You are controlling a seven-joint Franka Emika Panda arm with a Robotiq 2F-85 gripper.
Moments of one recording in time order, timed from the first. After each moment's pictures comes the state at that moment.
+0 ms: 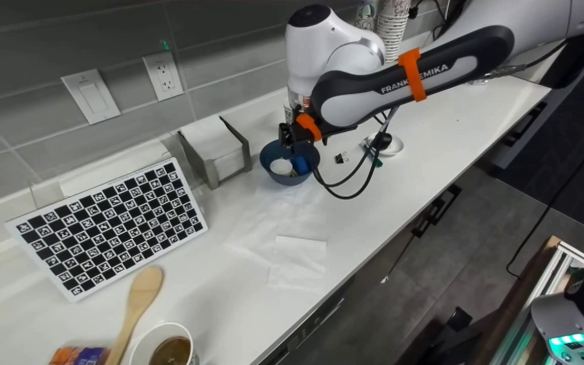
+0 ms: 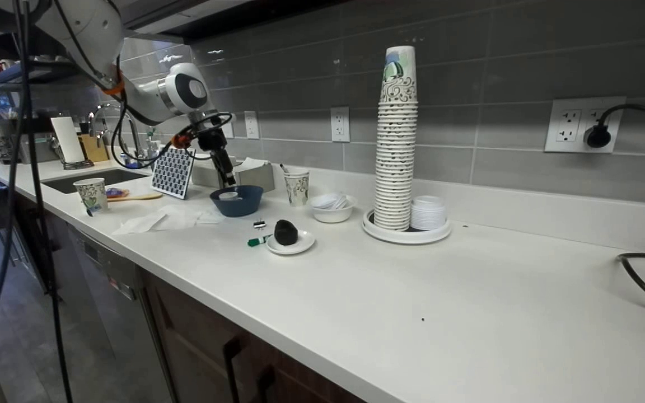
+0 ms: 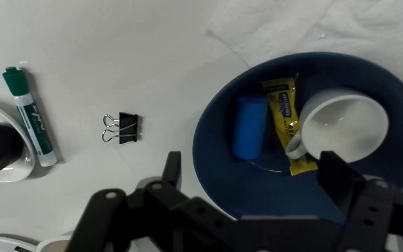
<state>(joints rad) 0.26 0.50 0.10 -1.60 -0.36 2.14 0.96</state>
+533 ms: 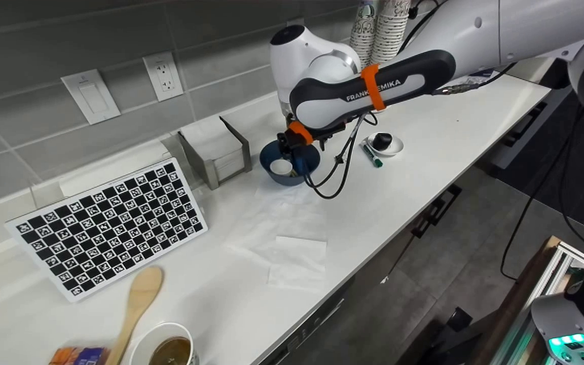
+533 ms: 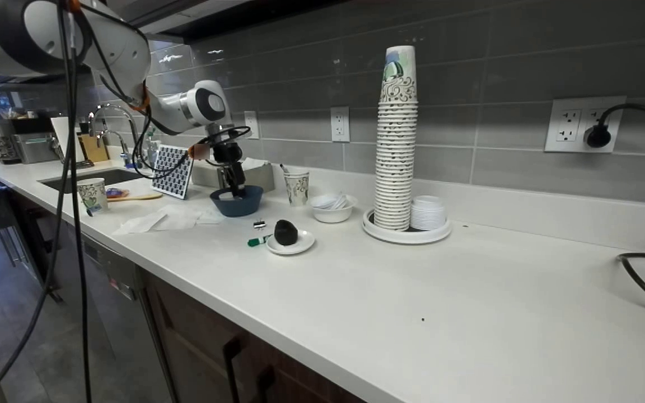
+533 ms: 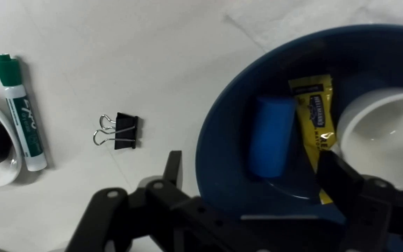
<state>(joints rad) 0.27 0.69 0.06 -1.36 -0.31 1.97 0.86</state>
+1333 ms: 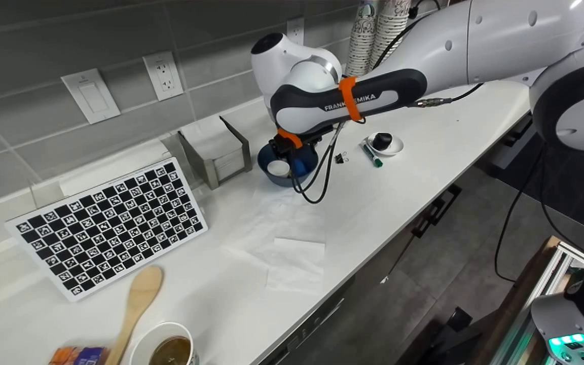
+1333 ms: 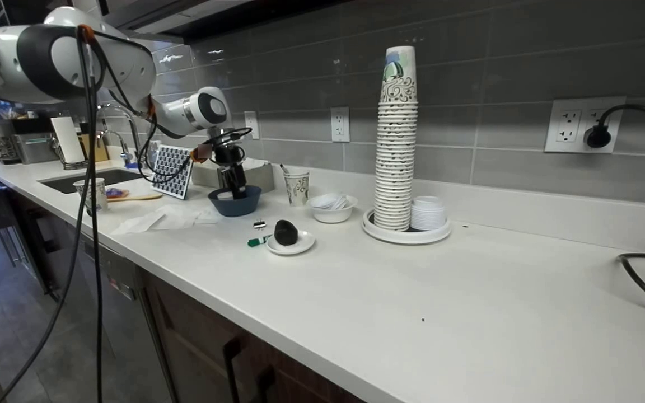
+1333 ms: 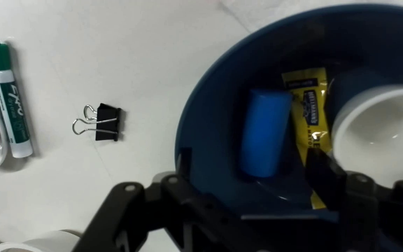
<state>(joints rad) 0.33 0.82 0.02 -1.16 -0.30 1.85 0.81</state>
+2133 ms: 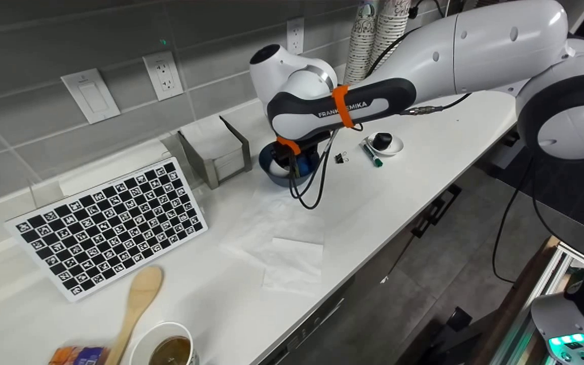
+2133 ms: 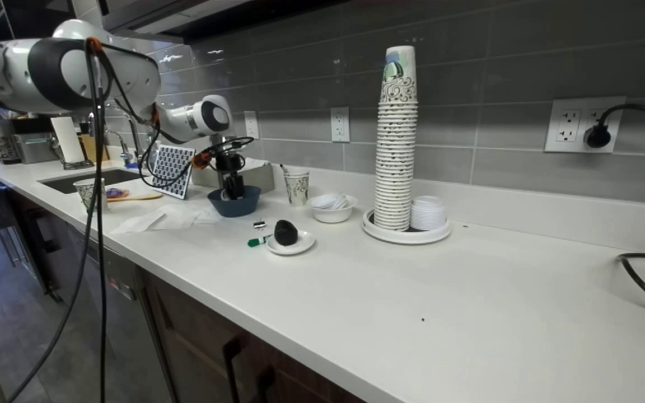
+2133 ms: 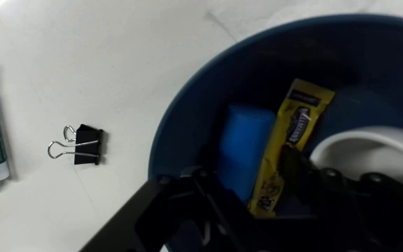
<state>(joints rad) 0.33 0.88 0.01 -1.12 -0.25 1.82 0.79</state>
